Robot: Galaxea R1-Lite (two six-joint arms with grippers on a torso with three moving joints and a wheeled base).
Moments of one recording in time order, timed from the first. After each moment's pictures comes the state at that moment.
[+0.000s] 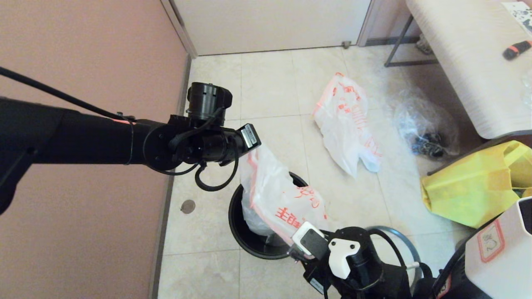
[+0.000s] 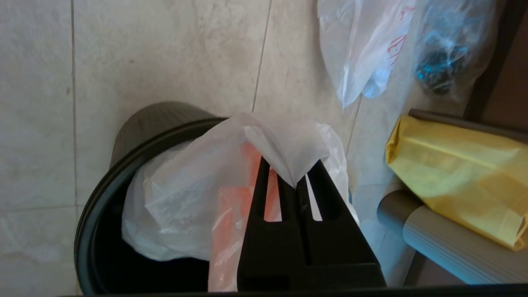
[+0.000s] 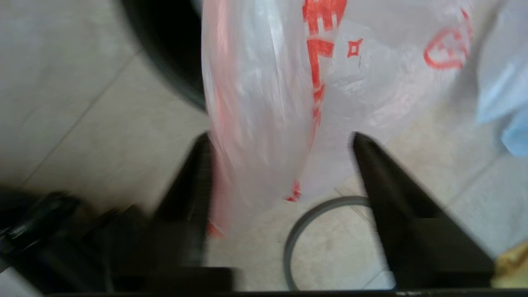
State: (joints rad) left arm -0.50 1.95 -1.46 -0.07 0.09 -0.63; right arm 0.89 2.04 -0.66 -0.89 -0.41 -0.31
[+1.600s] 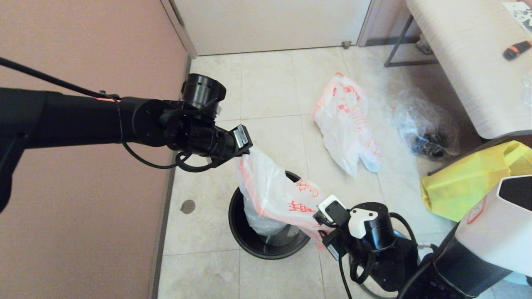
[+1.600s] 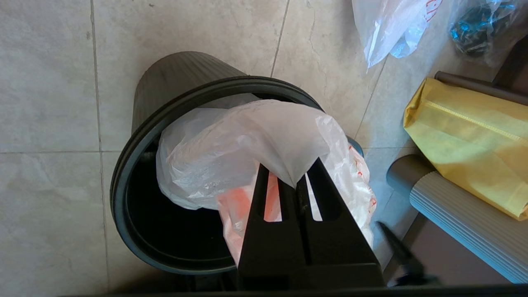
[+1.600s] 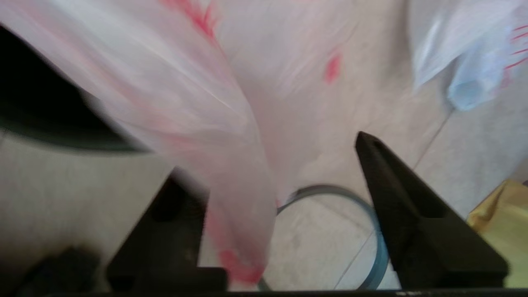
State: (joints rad) left arm -0.45 1.97 -1.63 0.27 -0.01 -0.63; right arm 0.71 2.08 -0.67 -0.97 -0.40 -0.31
